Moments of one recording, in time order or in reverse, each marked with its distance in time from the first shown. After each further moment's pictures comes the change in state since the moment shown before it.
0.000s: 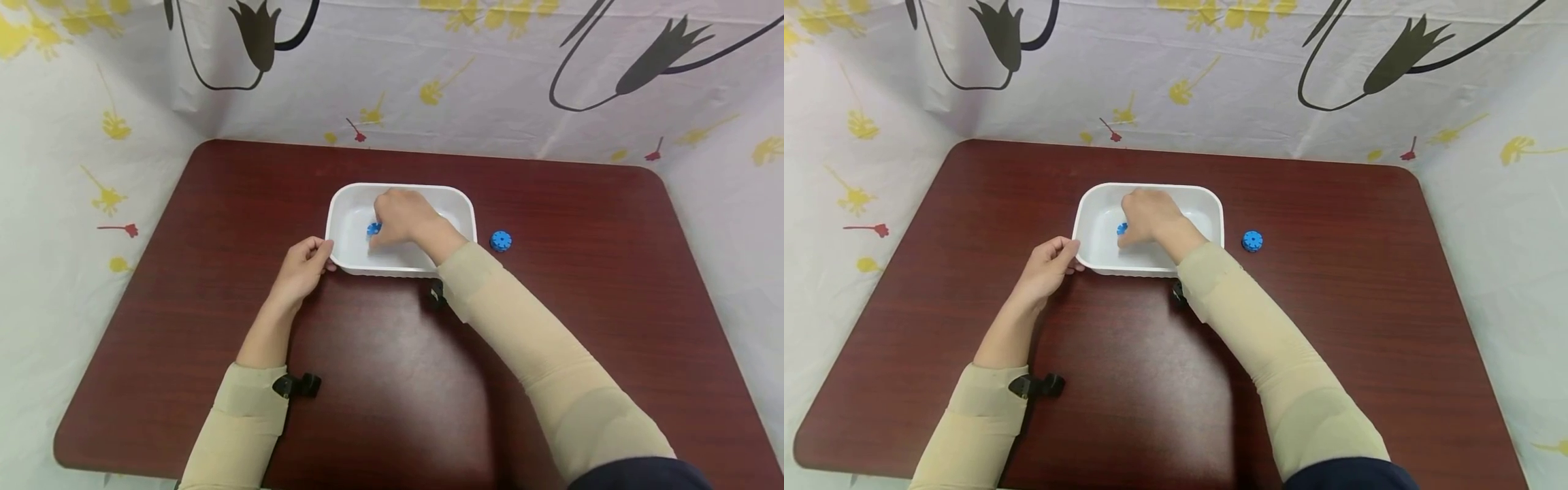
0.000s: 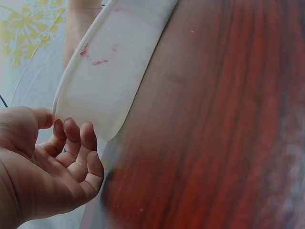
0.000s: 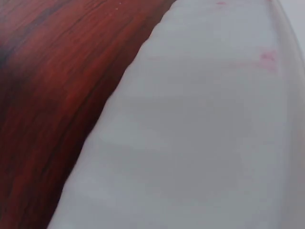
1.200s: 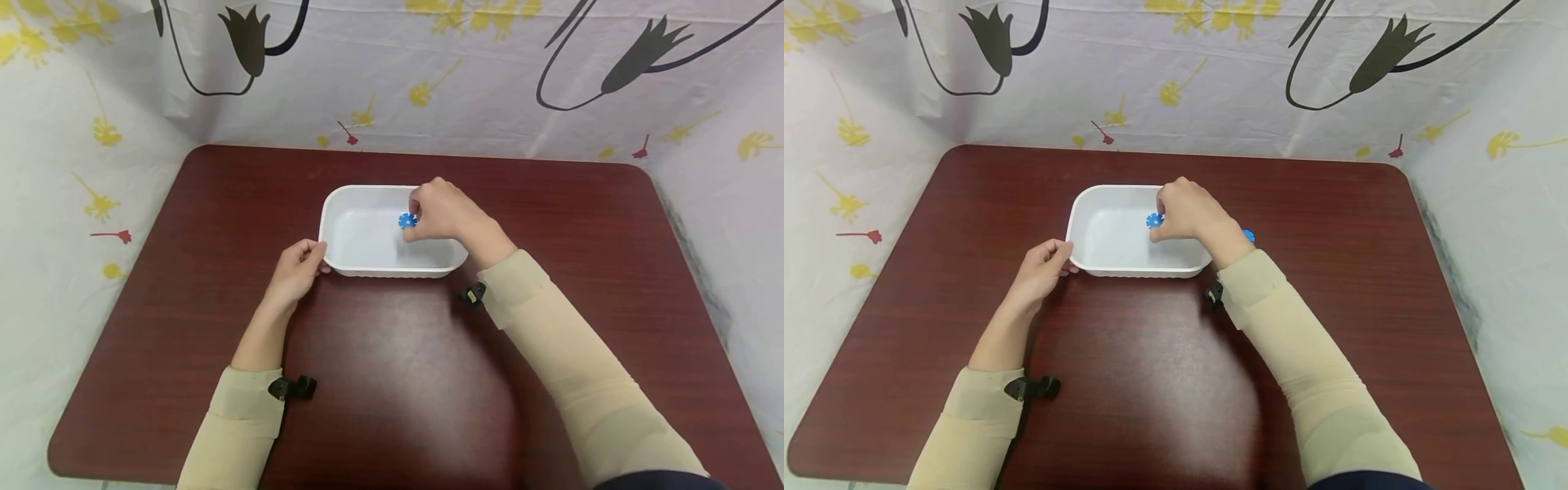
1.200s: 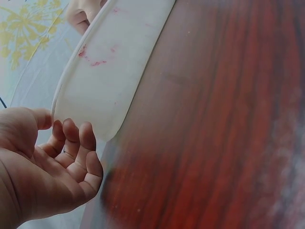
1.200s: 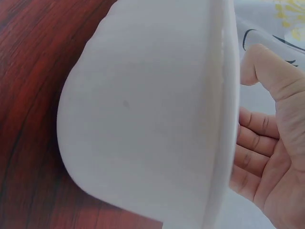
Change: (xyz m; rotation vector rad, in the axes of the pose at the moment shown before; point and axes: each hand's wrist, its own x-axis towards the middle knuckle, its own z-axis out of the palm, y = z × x) left_hand -0.002 0.001 0.001 -0.001 0.002 -0.009; right_hand -0.058 0.049 -0.022 0.167 0.137 0.017
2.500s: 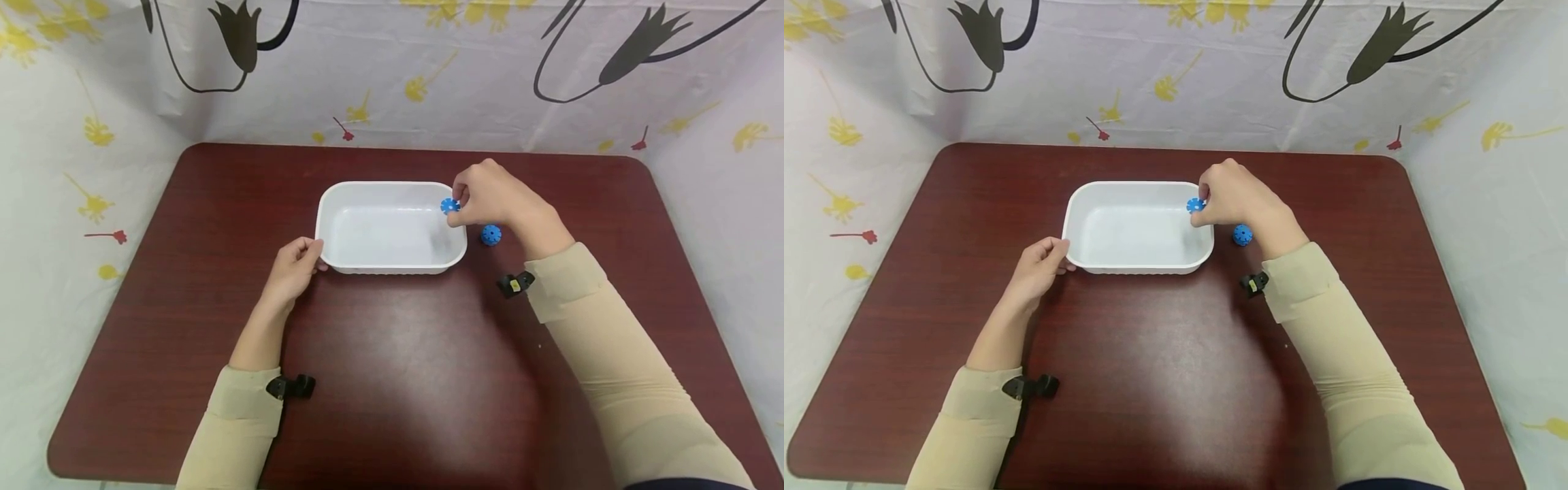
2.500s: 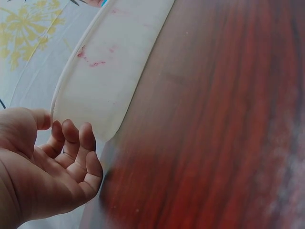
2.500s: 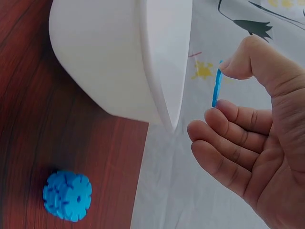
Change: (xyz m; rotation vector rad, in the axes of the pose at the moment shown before) left_hand 0.001 -0.001 0.002 -0.002 0.001 0.013; right_hand -0.041 0.041 -0.043 0.056 -0.020 0.111
